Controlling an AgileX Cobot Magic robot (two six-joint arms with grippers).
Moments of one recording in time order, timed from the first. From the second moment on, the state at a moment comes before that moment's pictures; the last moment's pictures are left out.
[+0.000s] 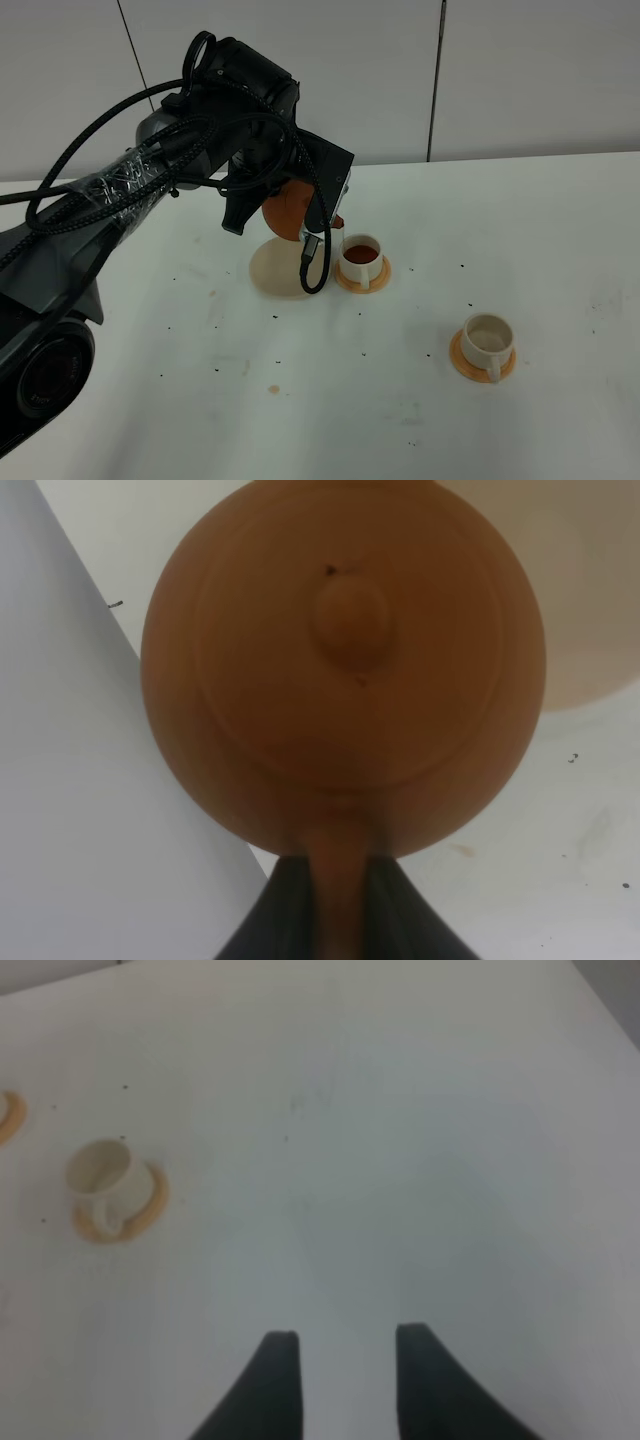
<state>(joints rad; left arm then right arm) -0.51 2.29 -2.13 0.43 0.99 1.33 0.01 -0.01 -0.49 0.01 1.07 0.13</state>
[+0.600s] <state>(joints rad) -0.51 2.29 -2.13 0.43 0.99 1.34 0.01 -0.01 -0.49 0.01 1.07 0.13</state>
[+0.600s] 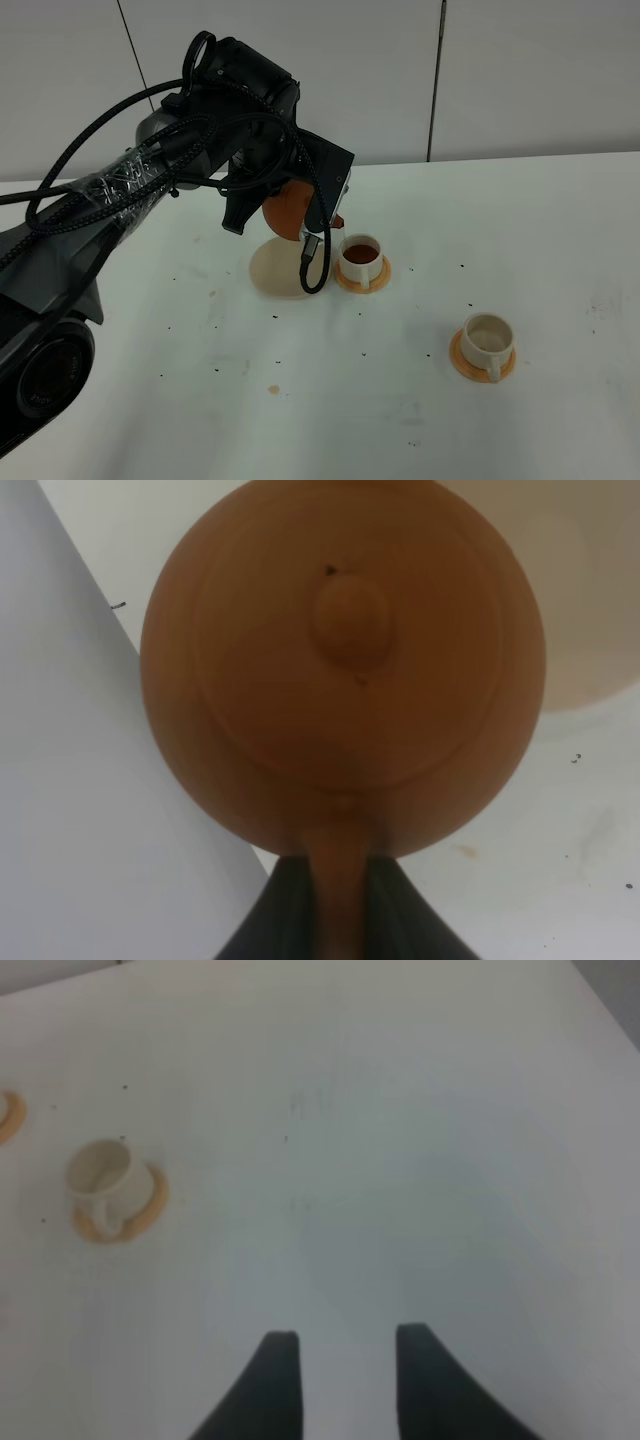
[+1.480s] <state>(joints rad) -0.51 2.29 -2.13 0.32 1.07 1.20 0.01 -0.01 -0.49 0.01 1.07 0.13</state>
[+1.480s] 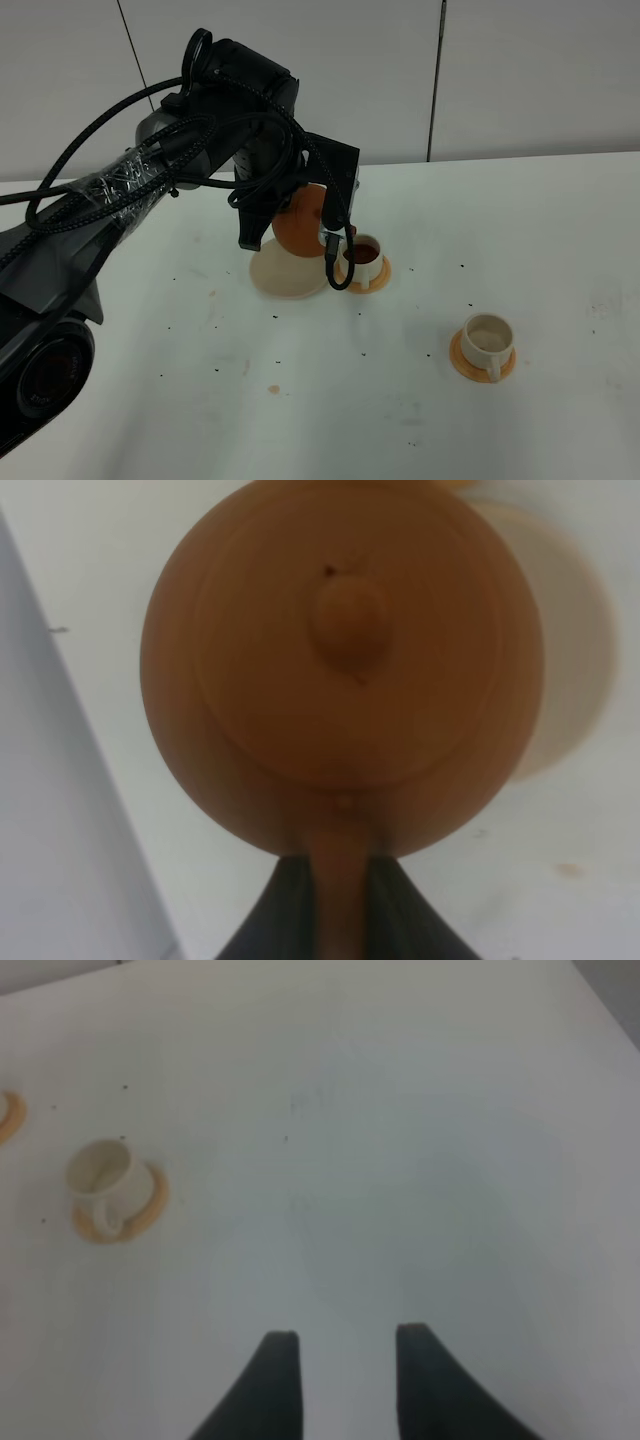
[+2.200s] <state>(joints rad) -0.51 2.29 -2.13 0.19 1.17 0.82 0.01 -0.01 -0.49 0.01 1.07 0.13</state>
